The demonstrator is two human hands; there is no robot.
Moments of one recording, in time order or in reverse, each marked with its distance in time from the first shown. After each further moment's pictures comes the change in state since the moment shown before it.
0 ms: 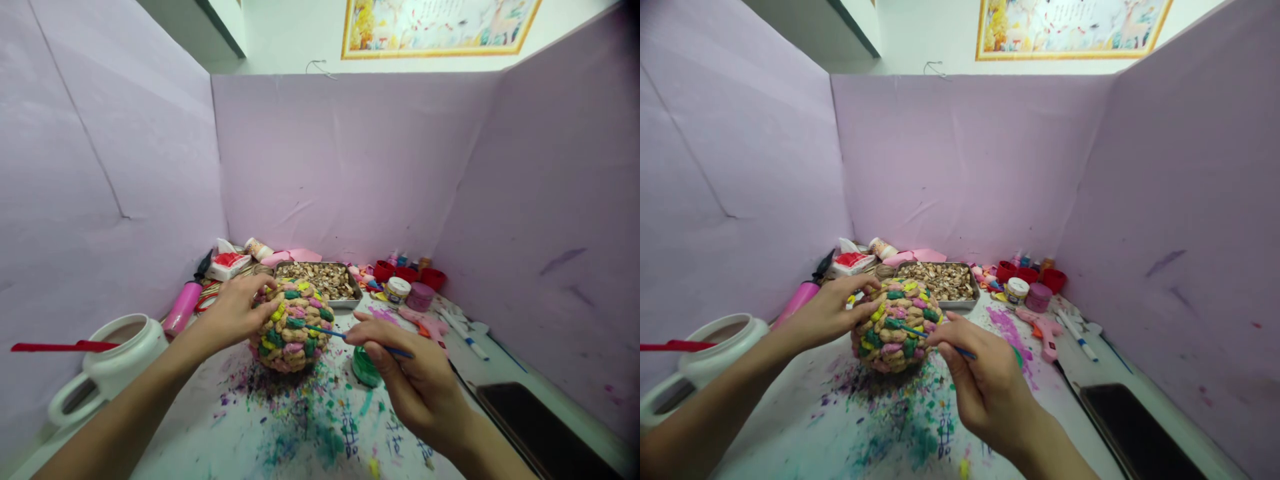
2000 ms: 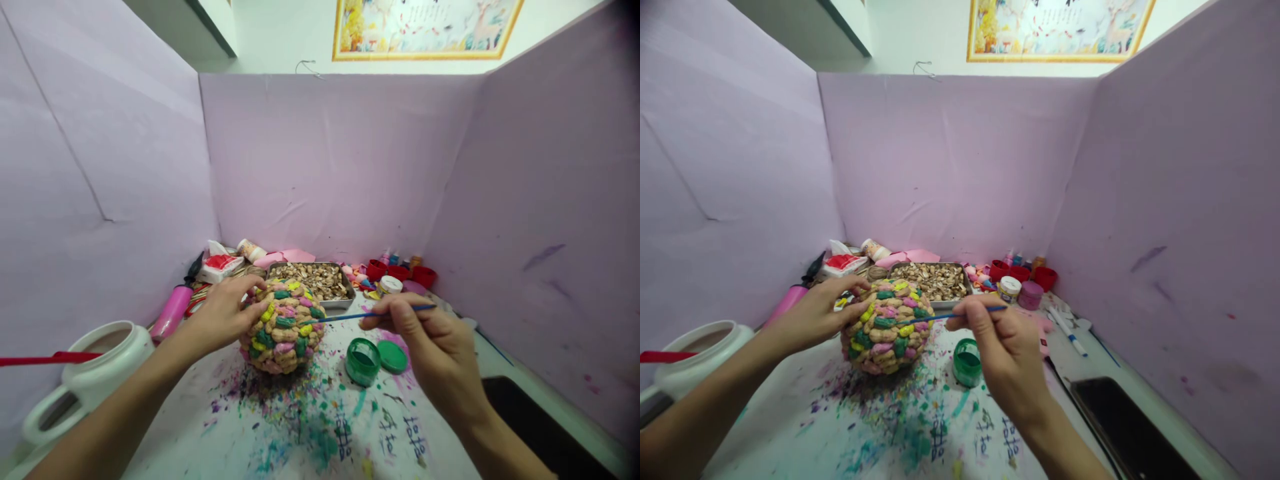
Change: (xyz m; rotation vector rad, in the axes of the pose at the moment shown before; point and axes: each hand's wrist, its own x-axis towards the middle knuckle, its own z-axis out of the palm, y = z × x) left_hand 0.002 -0.006 0.000 0.032 0.019 -0.006; right_hand 0.004 0.012 -0.012 0.231 0.299 0.434
